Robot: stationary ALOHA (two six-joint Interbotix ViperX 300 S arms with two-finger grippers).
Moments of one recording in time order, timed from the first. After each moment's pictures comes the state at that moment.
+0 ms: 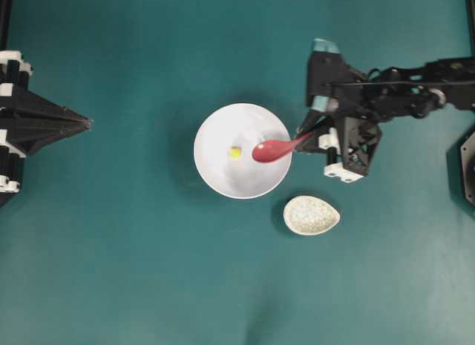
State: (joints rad) left arm 0.00 -0.98 1.18 0.01 -0.22 0.00; right arm -0.19 -0.19 0.69 0.51 0.44 -0.42
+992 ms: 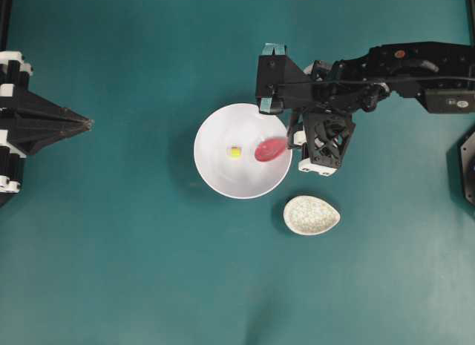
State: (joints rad) left arm 0.00 -0.98 1.18 0.01 -0.21 0.00; right arm -0.19 -0.03 0.49 0.28 0.72 -0.23
